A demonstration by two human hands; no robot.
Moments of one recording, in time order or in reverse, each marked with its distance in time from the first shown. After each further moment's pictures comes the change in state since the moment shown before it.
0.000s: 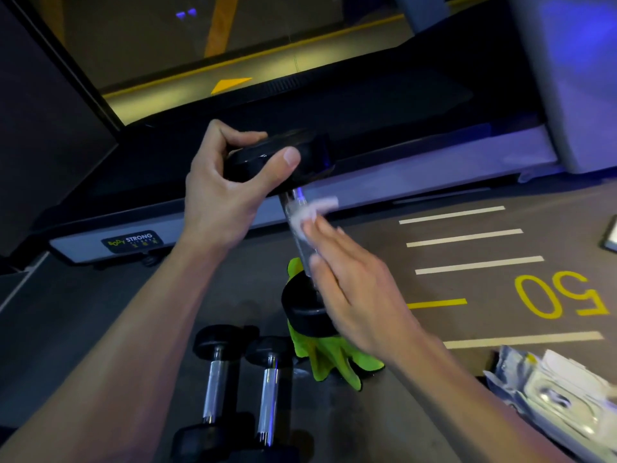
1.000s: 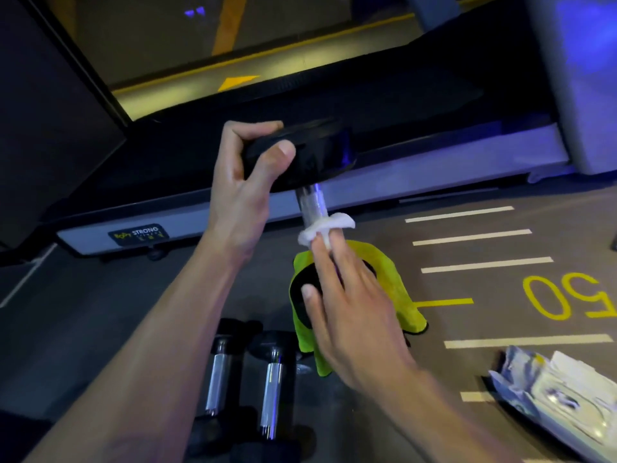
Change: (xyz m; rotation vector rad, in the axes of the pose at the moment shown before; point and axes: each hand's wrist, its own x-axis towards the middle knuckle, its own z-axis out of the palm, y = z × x) left_hand -0.008 -0.014 0.011 -0.288 -0.020 -0.039; right_hand -0.031 -0.005 0.036 -0.341 0.113 -0.011
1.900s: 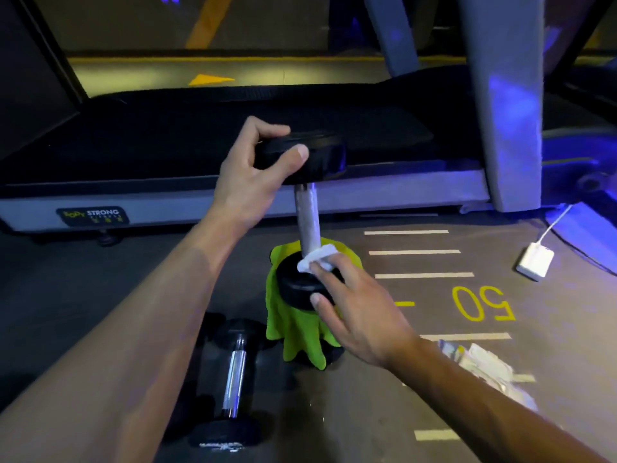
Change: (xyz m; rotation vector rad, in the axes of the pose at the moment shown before) left_hand -0.006 0.006 -0.018 0.071 -0.066 0.036; right_hand -0.021 0.020 -0.033 -0.069 -0.254 -0.156
